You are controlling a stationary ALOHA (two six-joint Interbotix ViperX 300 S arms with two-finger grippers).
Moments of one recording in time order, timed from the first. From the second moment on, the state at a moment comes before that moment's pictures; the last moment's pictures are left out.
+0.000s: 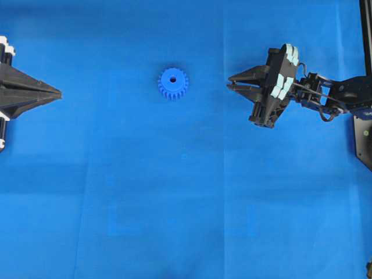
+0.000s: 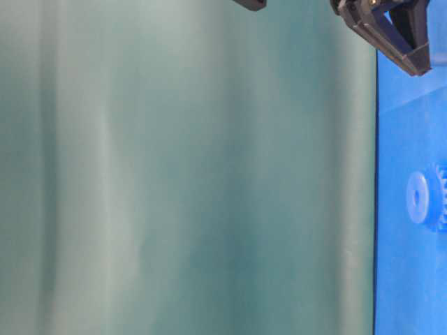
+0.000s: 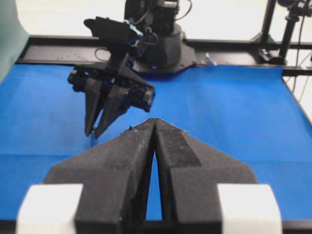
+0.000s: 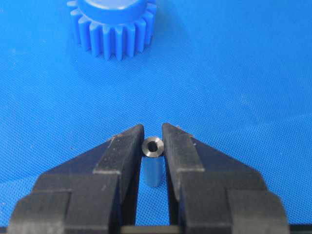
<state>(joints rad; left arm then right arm) 0.00 -1.01 1.21 0.00 -0.25 -0.01 -0.22 0.08 1.10 0.17 -0.76 -0.01</state>
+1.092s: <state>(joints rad) 0.00 -1.01 1.21 0.00 -0.25 -0.01 -0.22 -0.11 0.96 0.17 -0.50 -0.02</state>
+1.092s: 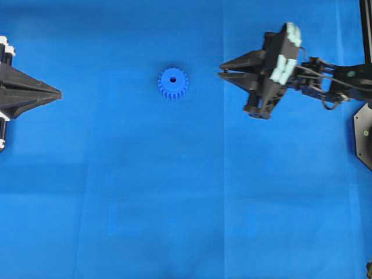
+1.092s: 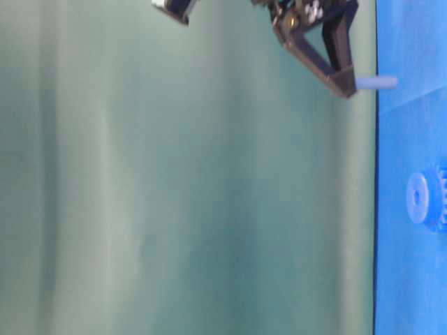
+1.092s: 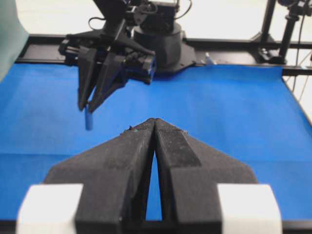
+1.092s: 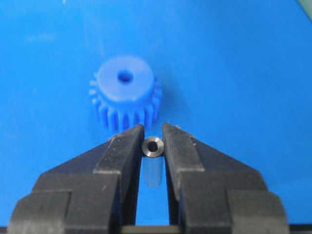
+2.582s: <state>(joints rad) 0.00 -1.02 1.21 0.00 -0.24 -0.01 -0.21 0.19 0.60 0.15 -0.38 -0.01</state>
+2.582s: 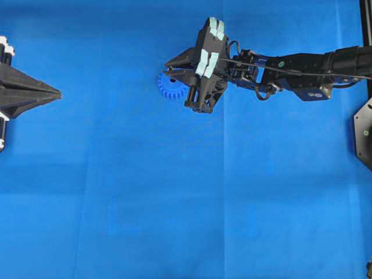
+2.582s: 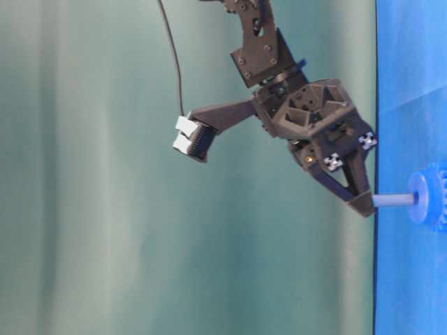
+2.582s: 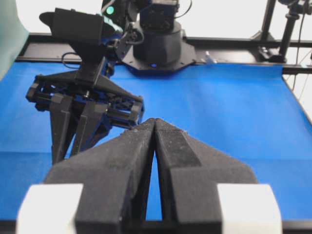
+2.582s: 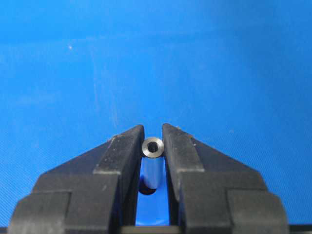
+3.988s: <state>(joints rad) 0.00 -1.02 1.21 0.00 -0.24 -0.01 -0.20 0.11 0.62 0.14 -0.39 -0.02</state>
